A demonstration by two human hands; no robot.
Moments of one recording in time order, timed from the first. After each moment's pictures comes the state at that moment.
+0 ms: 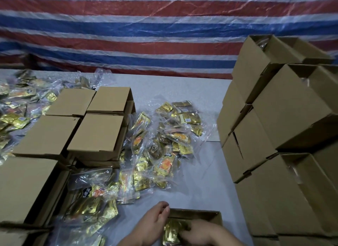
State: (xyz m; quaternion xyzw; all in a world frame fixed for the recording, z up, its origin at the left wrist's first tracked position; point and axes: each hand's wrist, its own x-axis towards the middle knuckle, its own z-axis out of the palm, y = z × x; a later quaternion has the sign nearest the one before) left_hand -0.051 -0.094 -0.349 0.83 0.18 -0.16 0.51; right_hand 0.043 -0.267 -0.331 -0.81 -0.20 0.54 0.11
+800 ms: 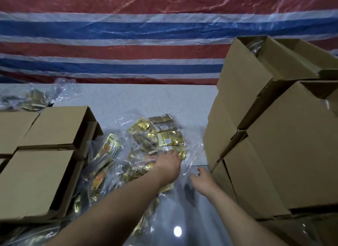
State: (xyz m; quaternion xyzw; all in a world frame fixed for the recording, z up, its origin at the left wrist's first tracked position) left_hand 0.308 -0.100 -0.352 0.99 -0.08 -0.14 -0.01; right_hand 0.310 -0.255 -0.362 -0.89 0.08 0.31 0.33
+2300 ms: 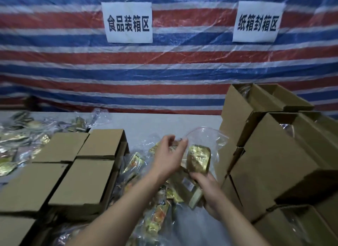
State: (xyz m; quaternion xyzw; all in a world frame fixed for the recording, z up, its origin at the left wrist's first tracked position) left_hand 0.181 -0.073 -0.139 0.77 0.20 0.10 0.59; right_hand 0.194 -0.217 -0.191 -0.65 0.00 0.28 0.71
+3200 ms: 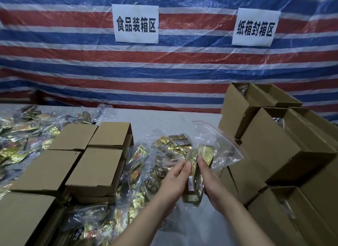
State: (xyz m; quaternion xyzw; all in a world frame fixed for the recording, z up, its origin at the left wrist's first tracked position) left_hand 0.084 -0.112 -0.172 0.61 0.12 0.02 0.78; right_hand 0.136 -0.223 -0.157 -0.68 -0.08 0.27 0.67
